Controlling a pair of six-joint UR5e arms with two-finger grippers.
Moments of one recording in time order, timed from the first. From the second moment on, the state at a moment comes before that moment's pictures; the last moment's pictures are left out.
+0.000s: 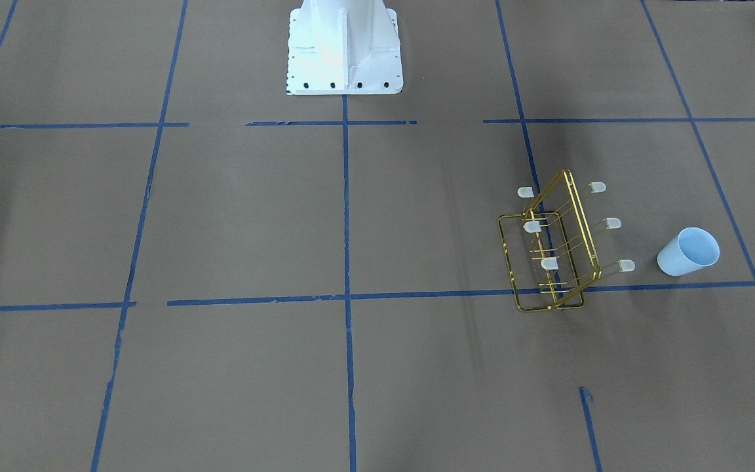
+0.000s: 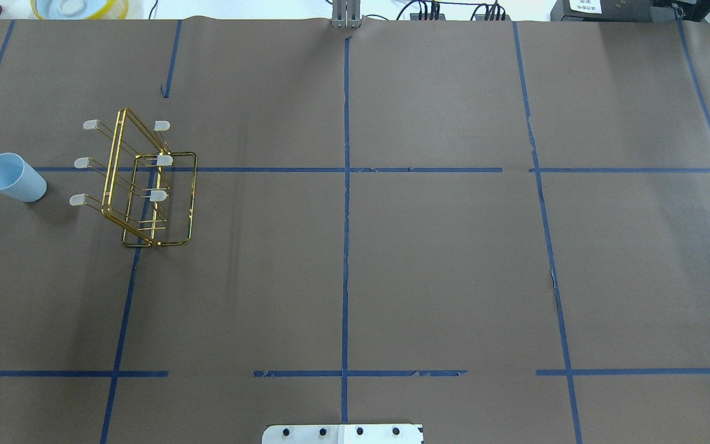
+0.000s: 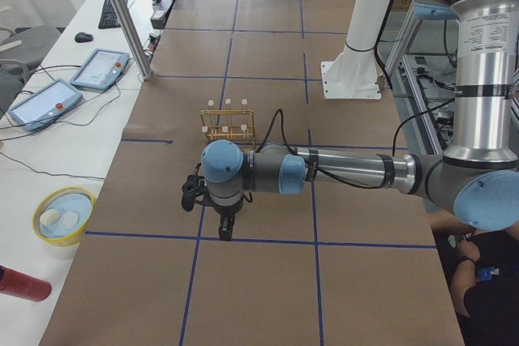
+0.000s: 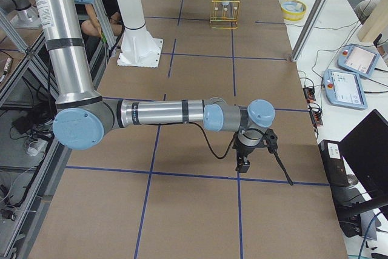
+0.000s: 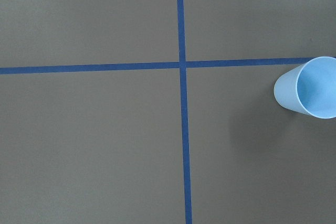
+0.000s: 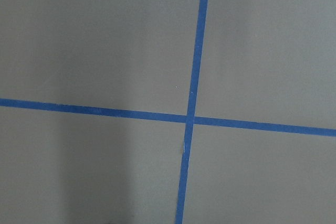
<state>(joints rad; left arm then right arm) -1.60 -1.52 -1.70 -1.54 -2.40 0.03 1.49 -1.39 1.46 -1.67 2.30 -0.04</state>
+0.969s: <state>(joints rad) -1.60 -1.54 -1.78 -1.55 -2.36 -0.05 1.49 -1.39 1.46 -1.67 2.30 -0.04</state>
